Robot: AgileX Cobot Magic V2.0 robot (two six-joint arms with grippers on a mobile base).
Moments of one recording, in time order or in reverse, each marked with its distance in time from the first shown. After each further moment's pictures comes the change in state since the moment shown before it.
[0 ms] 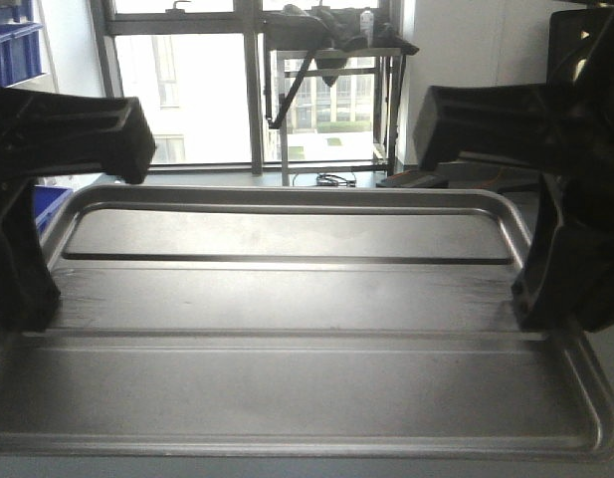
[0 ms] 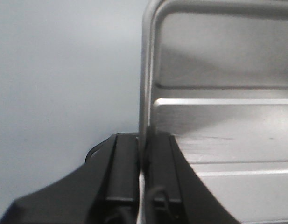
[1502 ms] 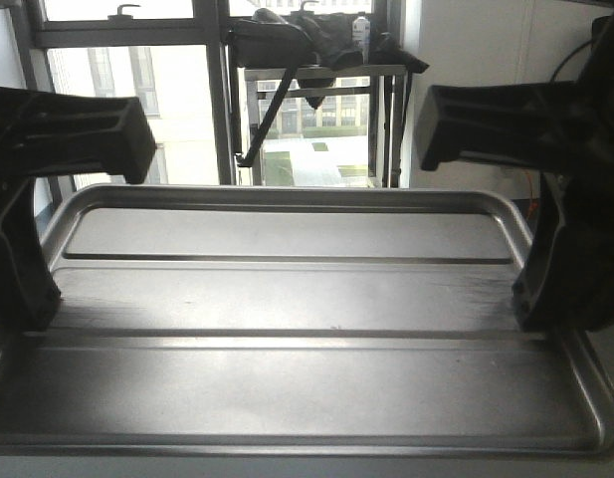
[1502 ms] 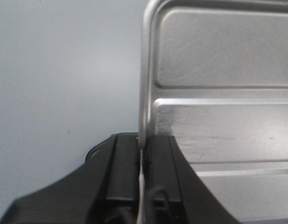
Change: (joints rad) left arm 0.000 0.000 0.000 0.000 0.000 0.000; right arm 0.000 0.000 0.000 0.000 0.000 0.000
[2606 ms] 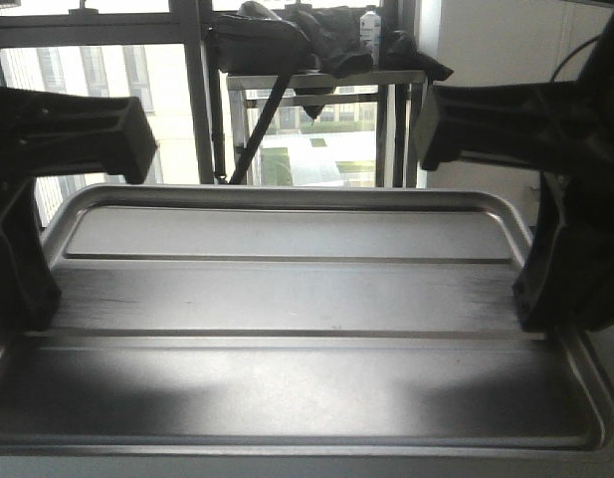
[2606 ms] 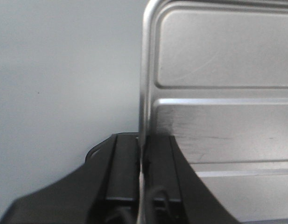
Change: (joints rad) left arm 0.000 0.000 0.000 0.002 0.000 0.000; right arm 0.000 0.000 0.000 0.000 0.000 0.000
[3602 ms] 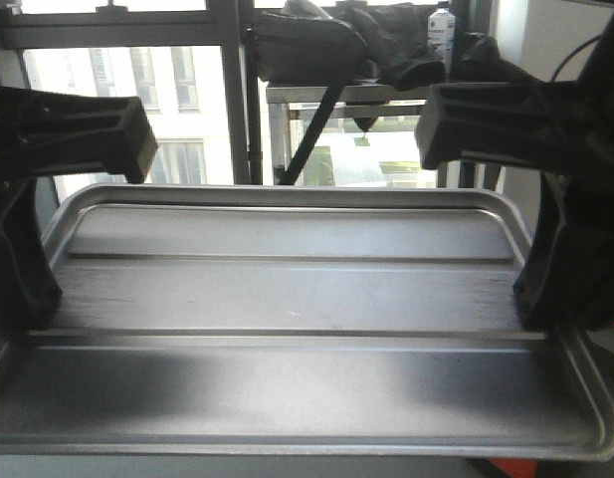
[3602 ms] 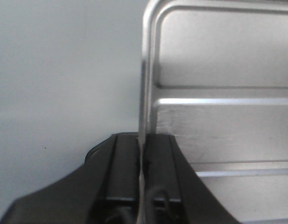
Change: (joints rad) left arm 0.000 0.000 0.000 0.000 -0.002 0.000; right arm 0.000 0.000 0.000 0.000 0.000 0.000
